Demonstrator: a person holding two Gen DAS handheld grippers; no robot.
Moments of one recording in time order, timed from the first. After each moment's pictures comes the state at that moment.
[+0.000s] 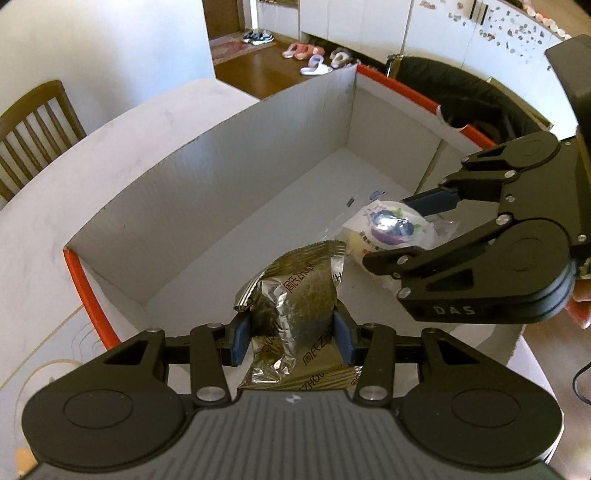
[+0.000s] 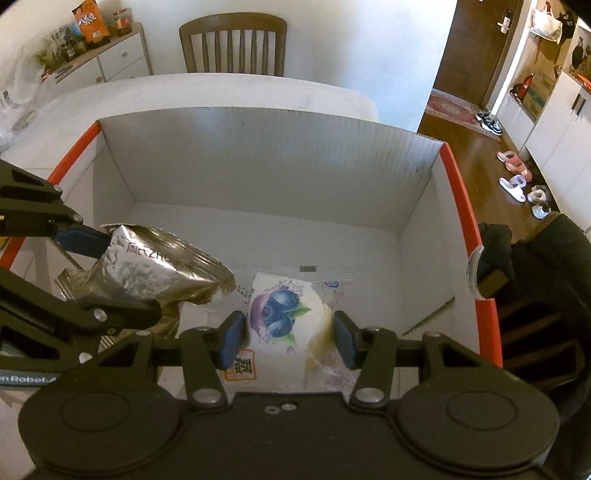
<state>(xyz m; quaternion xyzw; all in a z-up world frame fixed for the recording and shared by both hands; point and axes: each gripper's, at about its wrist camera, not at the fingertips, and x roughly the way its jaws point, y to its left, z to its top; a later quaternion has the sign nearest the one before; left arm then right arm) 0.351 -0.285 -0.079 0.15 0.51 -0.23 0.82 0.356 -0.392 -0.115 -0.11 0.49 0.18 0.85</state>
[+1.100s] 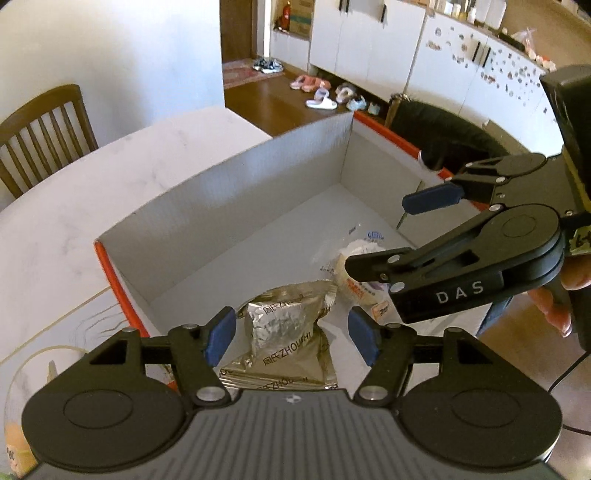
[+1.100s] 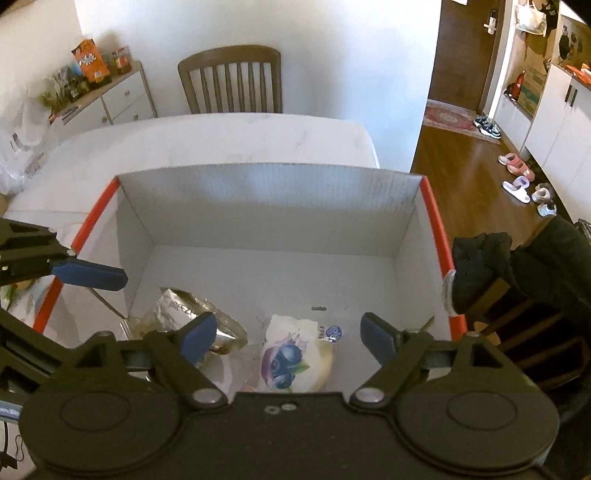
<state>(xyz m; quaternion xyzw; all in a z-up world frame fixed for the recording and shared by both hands) 0.331 -0.272 -0.048 0.09 0.46 -0.23 0.85 0.349 -0.418 -0.077 -0.06 0.46 0.19 0.87</state>
